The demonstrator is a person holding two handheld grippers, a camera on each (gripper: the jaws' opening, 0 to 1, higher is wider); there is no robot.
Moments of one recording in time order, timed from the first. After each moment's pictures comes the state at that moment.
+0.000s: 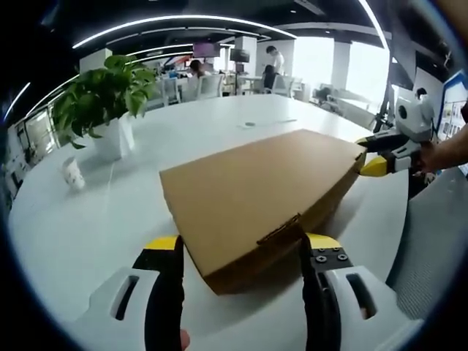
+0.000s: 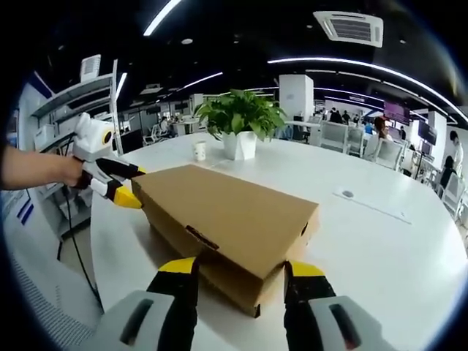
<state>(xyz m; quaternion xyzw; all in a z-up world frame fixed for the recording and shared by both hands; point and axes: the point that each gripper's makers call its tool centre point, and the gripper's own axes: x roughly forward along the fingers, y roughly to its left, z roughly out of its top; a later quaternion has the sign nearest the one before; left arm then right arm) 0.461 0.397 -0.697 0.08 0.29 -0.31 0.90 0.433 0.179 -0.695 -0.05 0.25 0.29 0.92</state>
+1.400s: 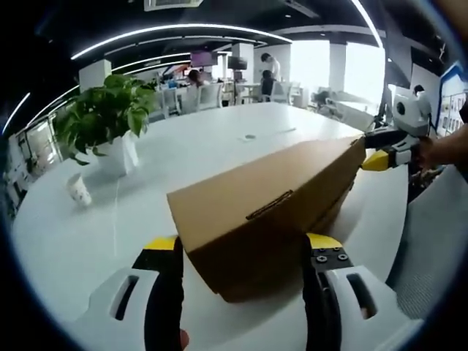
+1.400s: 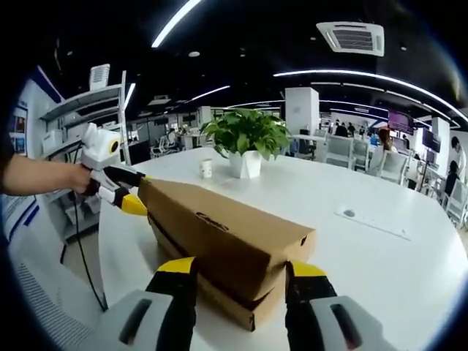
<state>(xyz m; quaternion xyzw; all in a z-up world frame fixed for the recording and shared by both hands) 0.466 0.396 -0.668 0.09 0.26 -0.31 0.91 0.437 0.179 -0.660 -0.04 0.21 0.31 0.93</state>
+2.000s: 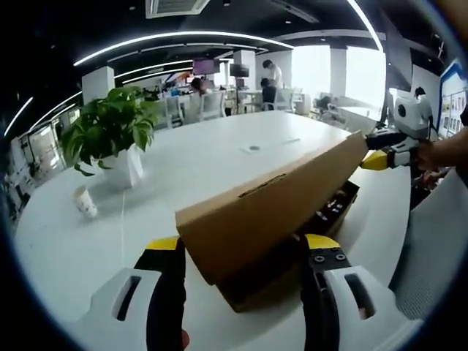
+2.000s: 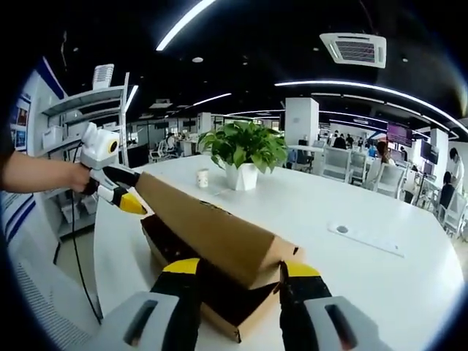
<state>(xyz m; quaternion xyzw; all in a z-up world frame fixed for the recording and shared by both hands) 0.478 0.396 -0.645 0.09 0.24 -0.31 0.92 0.454 0.174 -0.637 -0.06 0.17 0.31 0.93</state>
